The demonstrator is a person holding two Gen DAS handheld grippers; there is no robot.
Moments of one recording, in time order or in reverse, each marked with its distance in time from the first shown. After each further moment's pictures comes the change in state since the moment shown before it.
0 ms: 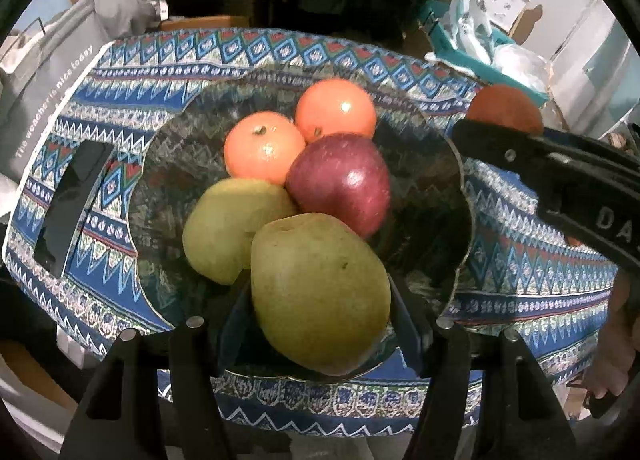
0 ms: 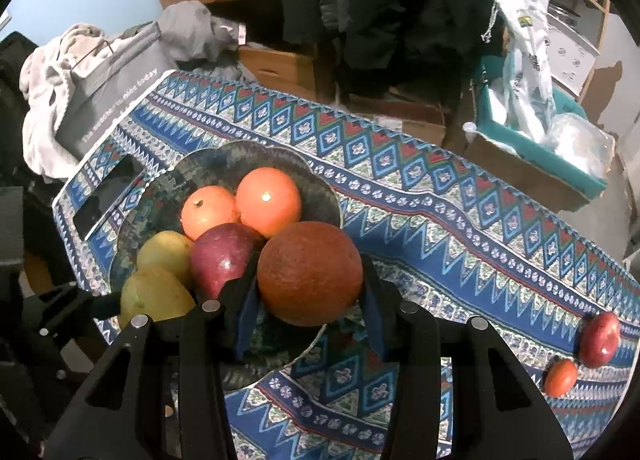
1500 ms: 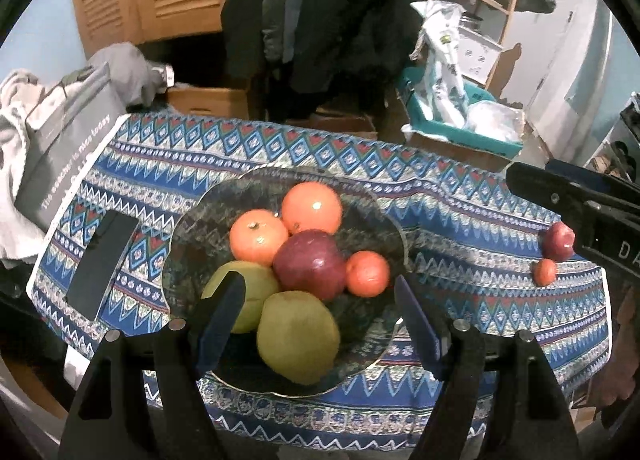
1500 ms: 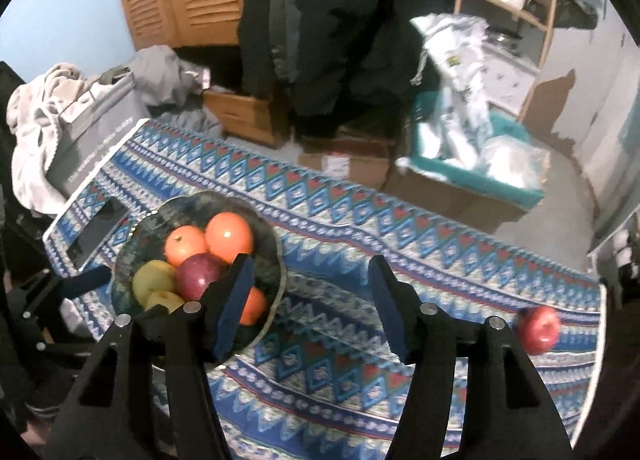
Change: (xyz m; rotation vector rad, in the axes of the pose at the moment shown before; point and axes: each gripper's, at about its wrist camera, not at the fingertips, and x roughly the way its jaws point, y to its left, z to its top) left arm -0.075 -0.021 0.018 0.031 -0.243 -0.014; right arm -0.088 -0.025 0.004 0.052 -0.131 -0.158
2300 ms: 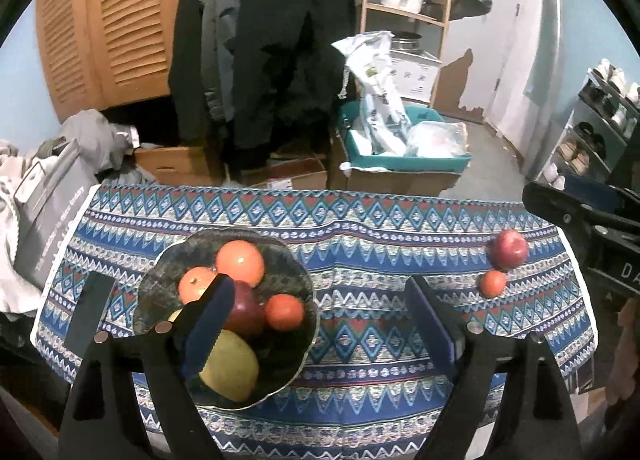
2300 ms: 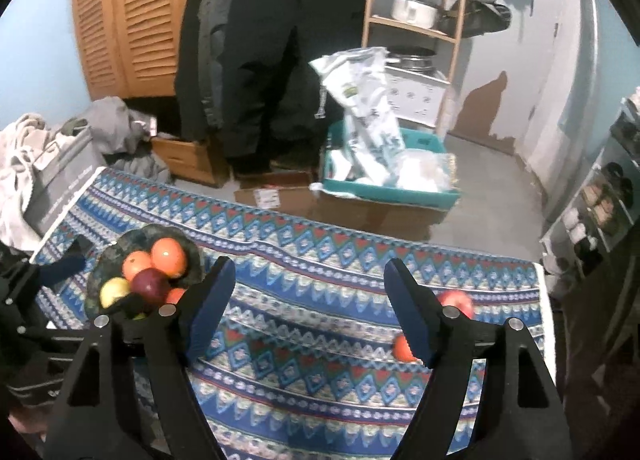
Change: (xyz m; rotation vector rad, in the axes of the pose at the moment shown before) left arm -0.049 -0.085 0.015 0.132 -0.125 -0.062; right arm -0.091 -0.075 -0.029 0.111 -0.129 -0.165
